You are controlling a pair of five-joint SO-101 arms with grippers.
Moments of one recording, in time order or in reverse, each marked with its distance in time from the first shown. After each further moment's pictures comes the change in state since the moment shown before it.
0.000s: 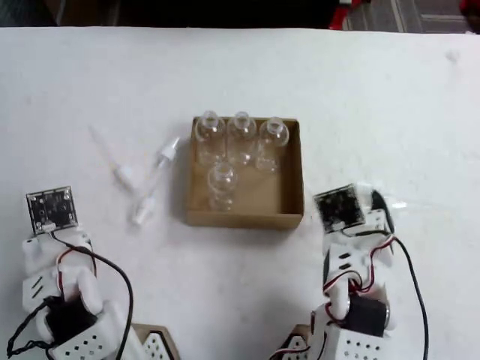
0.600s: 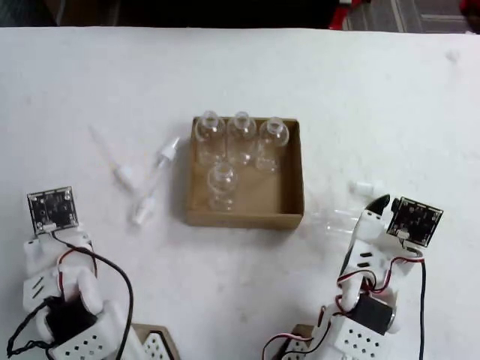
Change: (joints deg) left arm 0.0 0.0 0.0 1.5 0.0; right arm 14.2 0.0 10.0 -15.5 -29.2
